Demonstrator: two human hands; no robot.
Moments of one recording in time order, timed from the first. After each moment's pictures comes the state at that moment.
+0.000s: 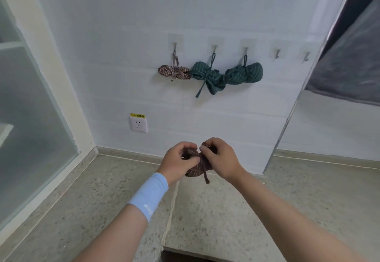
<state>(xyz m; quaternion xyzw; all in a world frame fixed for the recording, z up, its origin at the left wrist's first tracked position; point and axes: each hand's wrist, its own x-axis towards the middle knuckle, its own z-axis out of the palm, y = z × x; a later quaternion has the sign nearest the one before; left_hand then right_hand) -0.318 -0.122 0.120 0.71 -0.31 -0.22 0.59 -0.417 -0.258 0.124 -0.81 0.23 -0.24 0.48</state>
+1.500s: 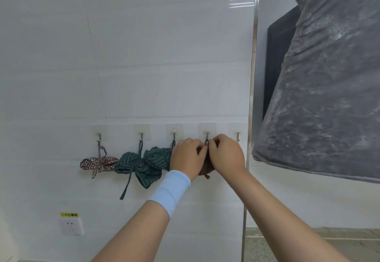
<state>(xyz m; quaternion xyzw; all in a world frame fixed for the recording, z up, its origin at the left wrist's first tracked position) -0.323 -0.454 0.304 0.79 -0.47 0.18 0.35 -0.417 -0.535 0.314 -0.81 0.35 -0.40 0.22</state>
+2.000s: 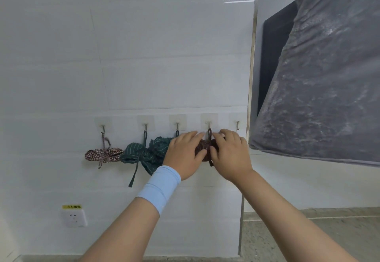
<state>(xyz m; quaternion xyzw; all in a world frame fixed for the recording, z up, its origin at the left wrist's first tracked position) -0.313 -0.407 0.293 0.76 -0.58 0.20 0.23 -0.440 -0.520 0.274 -0.87 0.30 -0.39 -0.06</state>
